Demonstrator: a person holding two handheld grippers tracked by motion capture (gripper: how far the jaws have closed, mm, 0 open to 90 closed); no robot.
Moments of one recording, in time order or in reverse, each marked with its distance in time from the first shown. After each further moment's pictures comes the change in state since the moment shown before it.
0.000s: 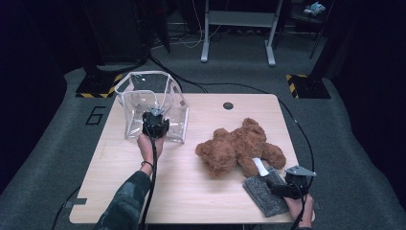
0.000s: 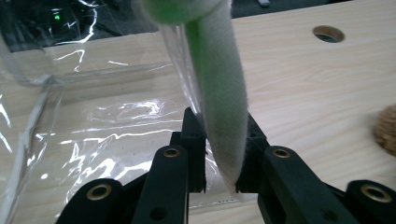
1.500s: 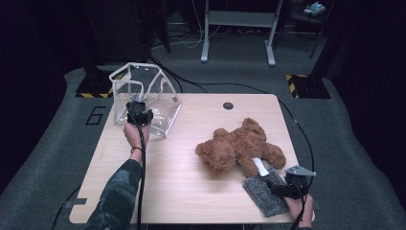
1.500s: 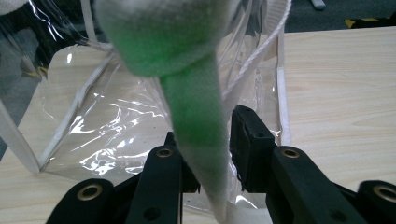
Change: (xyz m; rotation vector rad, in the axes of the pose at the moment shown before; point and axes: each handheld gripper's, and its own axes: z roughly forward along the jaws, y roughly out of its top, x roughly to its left) left arm 0.064 0.019 0.025 0.028 0.142 -0.103; right arm 0.000 0.000 0.000 0.001 0.001 -0.001
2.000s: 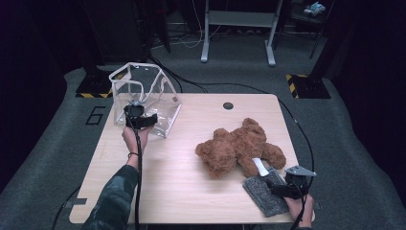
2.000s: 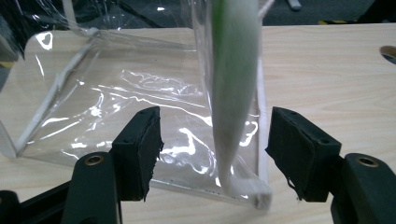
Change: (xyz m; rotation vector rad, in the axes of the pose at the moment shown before) left arm 0.004 -0.012 -0.015 0.012 -0.098 -0.026; right arm 0.000 0.000 0.000 -0.001 0.000 0.000
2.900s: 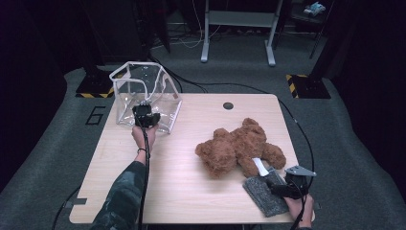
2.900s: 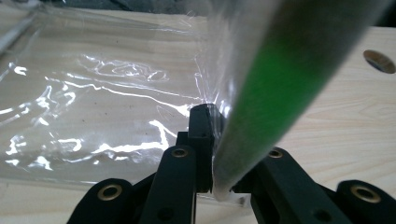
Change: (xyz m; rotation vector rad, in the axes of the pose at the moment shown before) left arm -0.013 0.001 0.043 0.028 -0.063 -0.045; right arm 0.000 0.000 0.000 0.001 -0.001 0.001
